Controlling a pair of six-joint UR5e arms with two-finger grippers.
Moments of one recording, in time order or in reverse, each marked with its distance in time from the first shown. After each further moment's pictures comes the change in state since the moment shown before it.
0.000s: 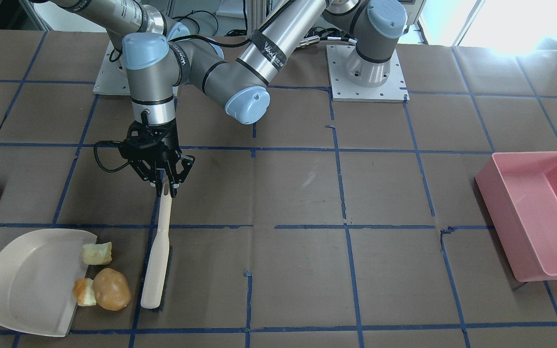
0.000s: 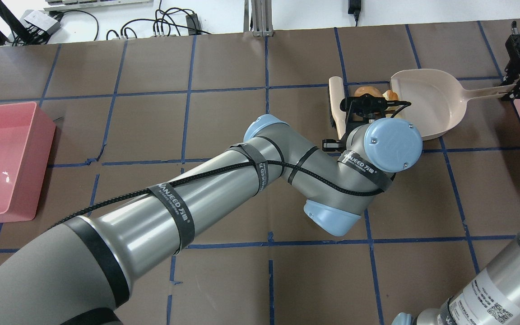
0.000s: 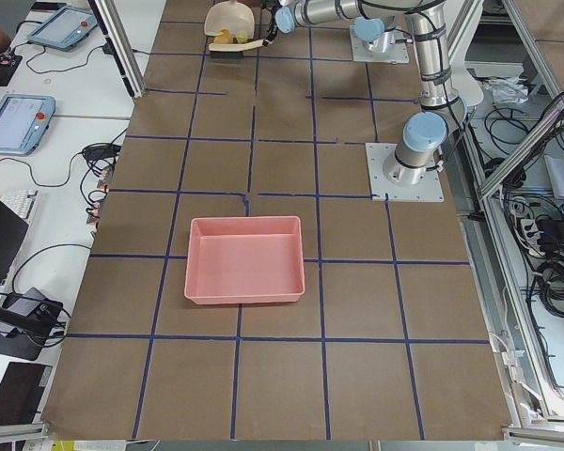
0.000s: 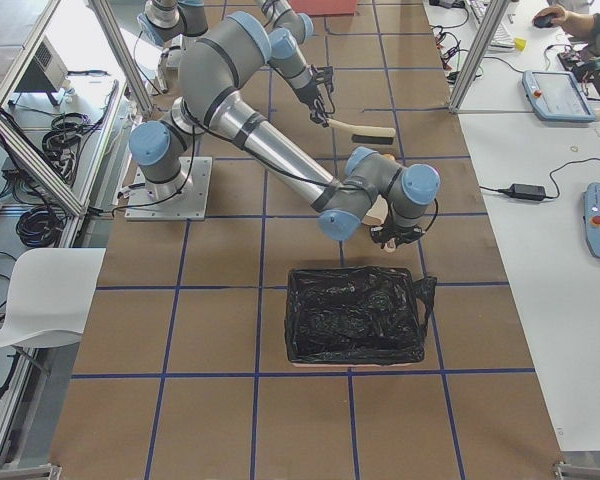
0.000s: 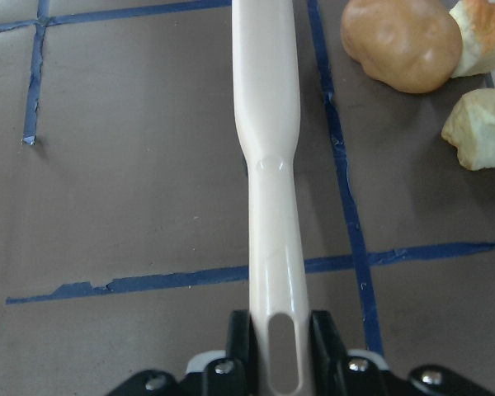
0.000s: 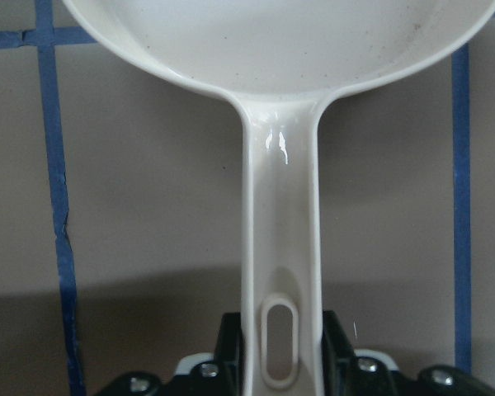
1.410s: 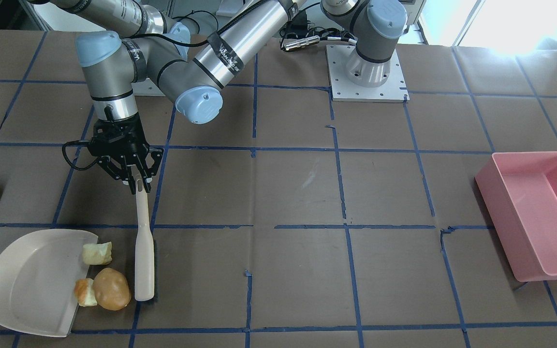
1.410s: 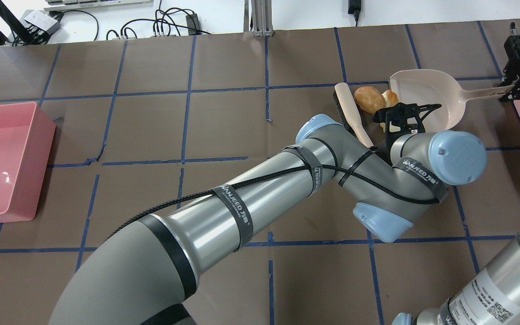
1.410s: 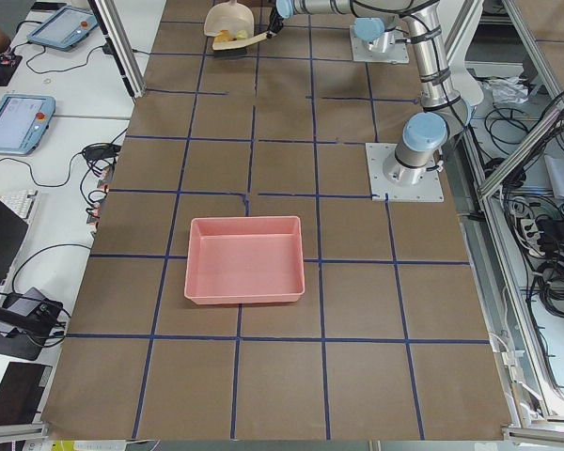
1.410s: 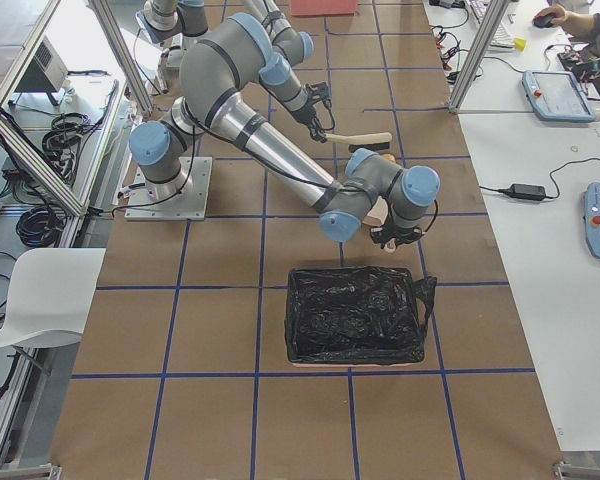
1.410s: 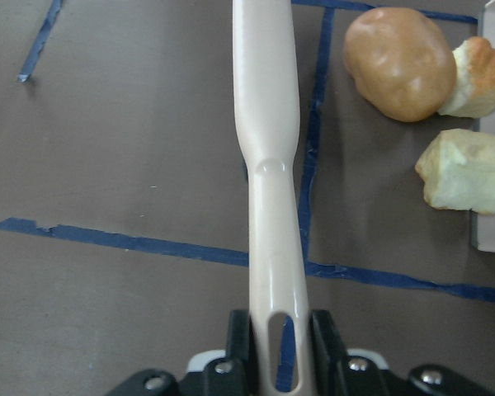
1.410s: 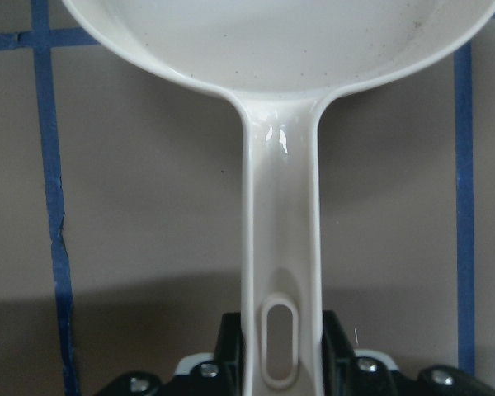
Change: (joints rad) left arm -0.108 -0.142 0.244 -0.209 0.121 -0.289; right arm 0.000 0.006 0.000 -0.002 0.006 0.000
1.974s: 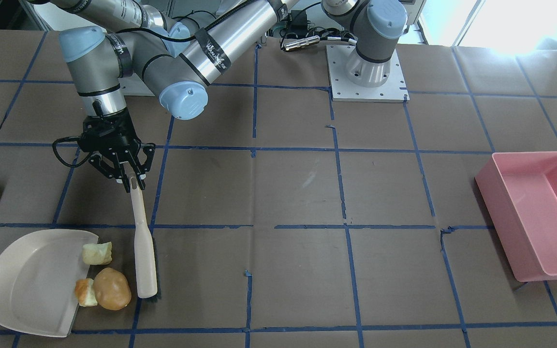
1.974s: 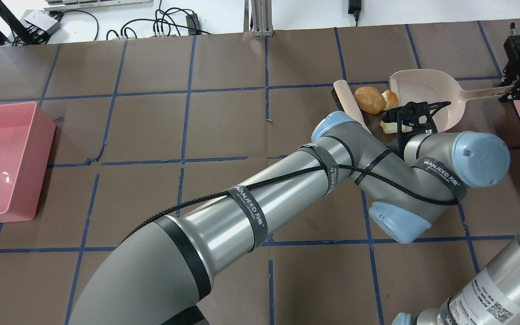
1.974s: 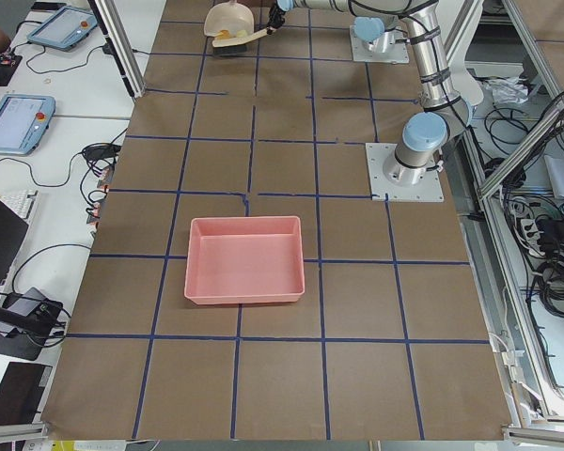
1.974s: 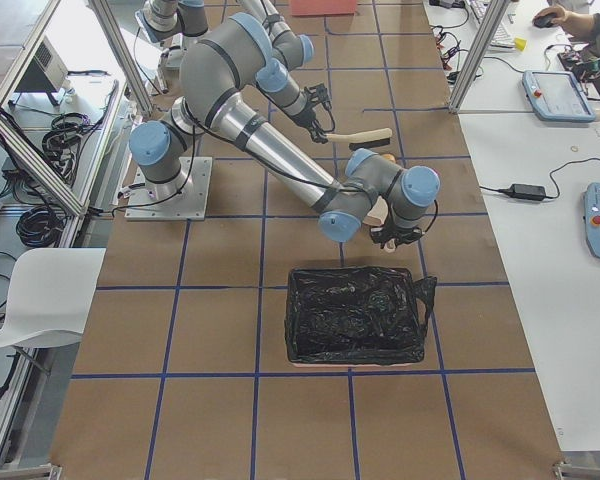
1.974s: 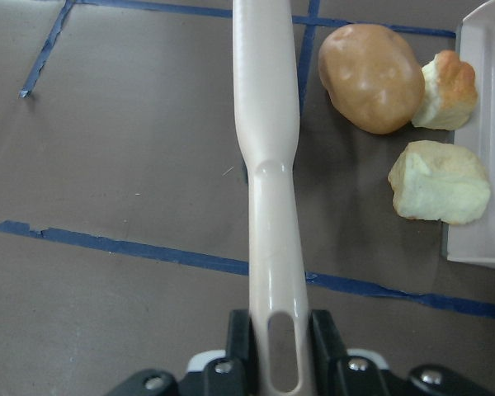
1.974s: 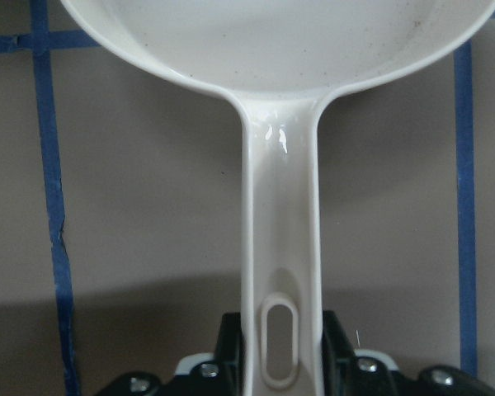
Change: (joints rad) left arm -0.020 -0.020 0.055 -0.060 0.052 -0.124; right arm 0.000 0.001 0.001 0.000 0.000 0.010
